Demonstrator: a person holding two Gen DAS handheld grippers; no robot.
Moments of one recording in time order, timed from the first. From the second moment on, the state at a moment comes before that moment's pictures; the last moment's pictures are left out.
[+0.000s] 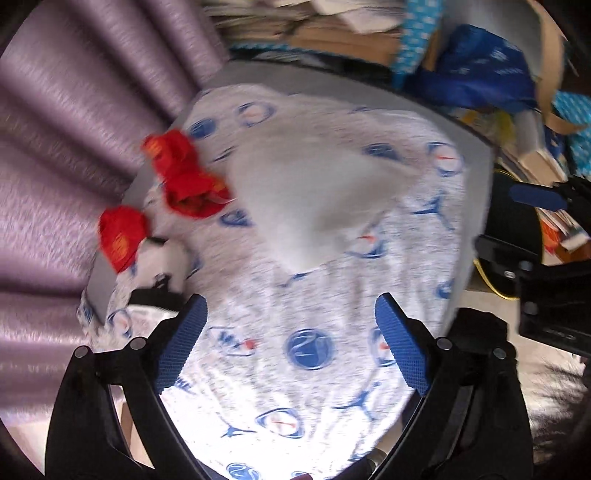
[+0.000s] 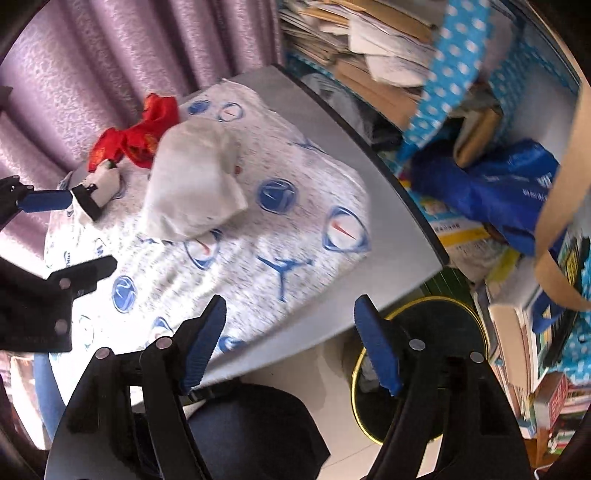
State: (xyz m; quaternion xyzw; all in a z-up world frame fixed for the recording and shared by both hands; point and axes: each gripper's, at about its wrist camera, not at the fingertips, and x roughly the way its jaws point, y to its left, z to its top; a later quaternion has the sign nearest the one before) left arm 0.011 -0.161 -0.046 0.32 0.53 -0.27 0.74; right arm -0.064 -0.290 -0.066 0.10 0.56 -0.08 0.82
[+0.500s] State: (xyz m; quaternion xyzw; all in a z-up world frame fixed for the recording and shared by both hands) left arm 0.070 -0.102 -0.070 0.27 0.55 -0.20 0.76; right arm -0.031 -0.254 -0.065 0.07 0.56 -0.06 0.82
